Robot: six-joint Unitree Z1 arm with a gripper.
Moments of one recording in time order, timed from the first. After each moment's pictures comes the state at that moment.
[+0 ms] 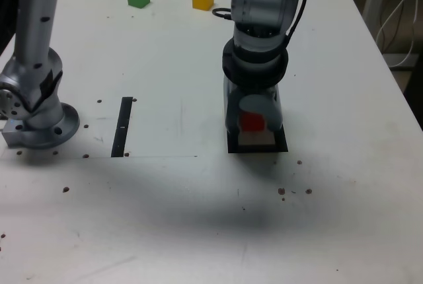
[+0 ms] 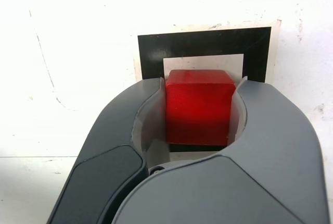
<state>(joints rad) -0.21 2.01 -1.38 1.01 0.21 -0.20</state>
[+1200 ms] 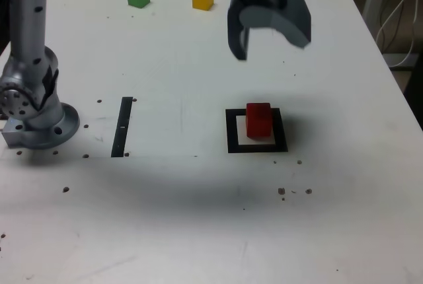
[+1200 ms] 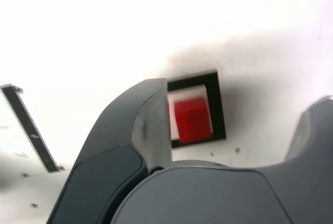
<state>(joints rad) 0.03 1.89 -1.66 1.30 0.22 0.18</state>
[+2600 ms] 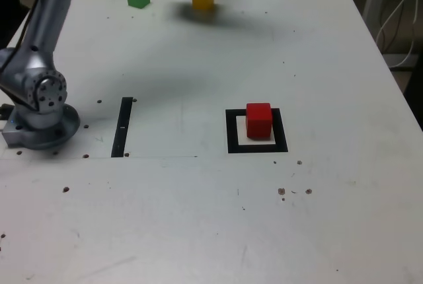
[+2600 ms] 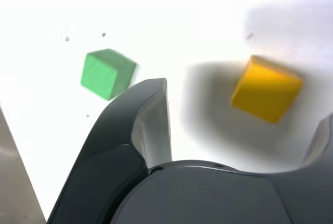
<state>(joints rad) 0.88 2.30 -2.12 1.37 0.42 0.99</state>
